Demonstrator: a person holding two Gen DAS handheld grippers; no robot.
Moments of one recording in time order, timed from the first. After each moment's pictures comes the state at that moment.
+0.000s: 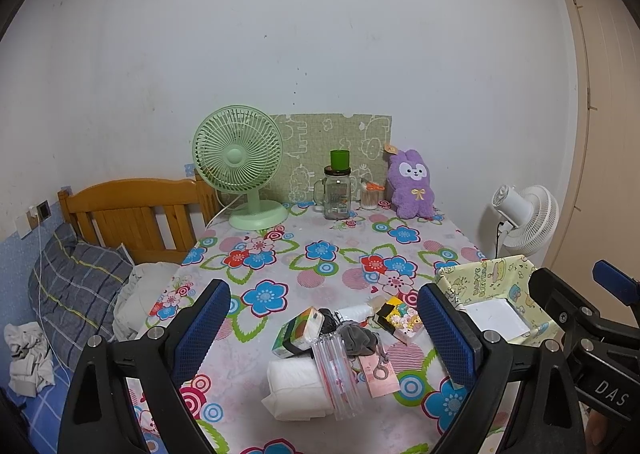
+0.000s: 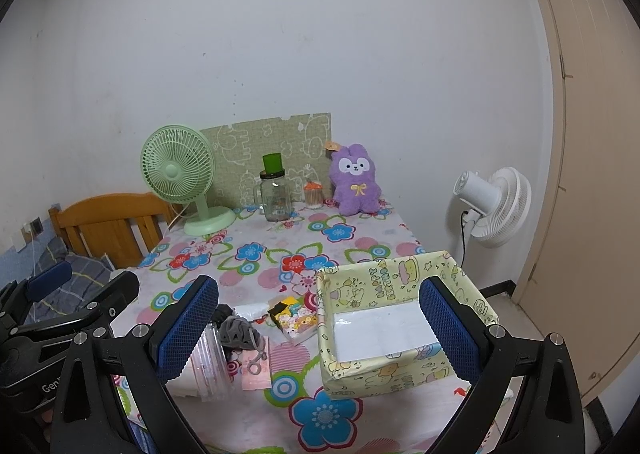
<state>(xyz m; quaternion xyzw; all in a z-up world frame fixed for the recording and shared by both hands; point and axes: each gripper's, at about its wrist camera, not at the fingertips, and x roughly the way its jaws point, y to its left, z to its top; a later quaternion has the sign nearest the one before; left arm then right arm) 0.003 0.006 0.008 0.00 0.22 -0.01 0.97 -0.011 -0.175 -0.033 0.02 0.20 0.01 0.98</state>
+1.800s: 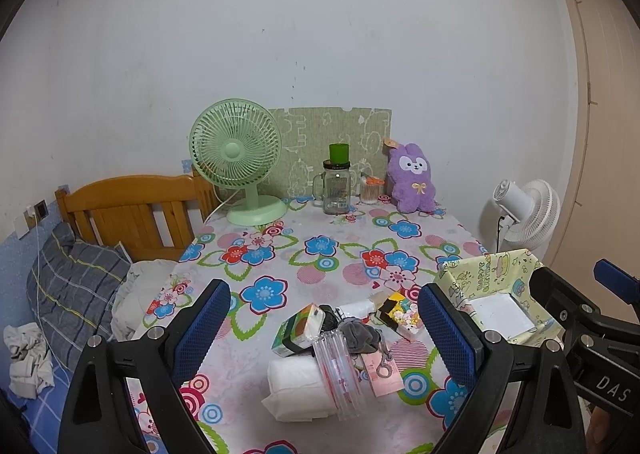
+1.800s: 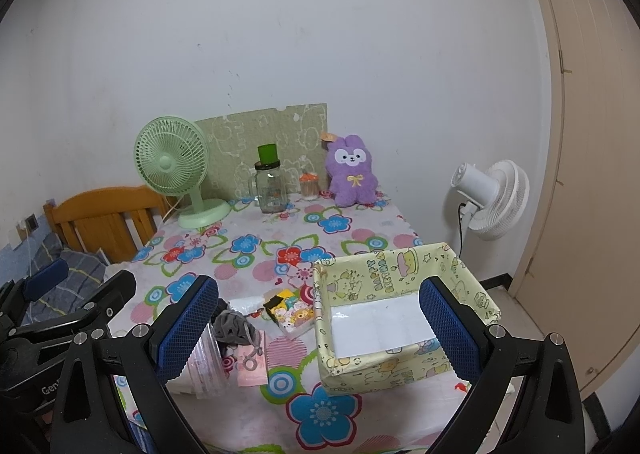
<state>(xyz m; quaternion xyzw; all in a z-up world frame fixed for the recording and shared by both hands) 0.008 0.005 -0.005 0.01 0.23 -0.01 0.97 -0.004 -0.175 -0.039 0.03 0.21 0.00 0.98</state>
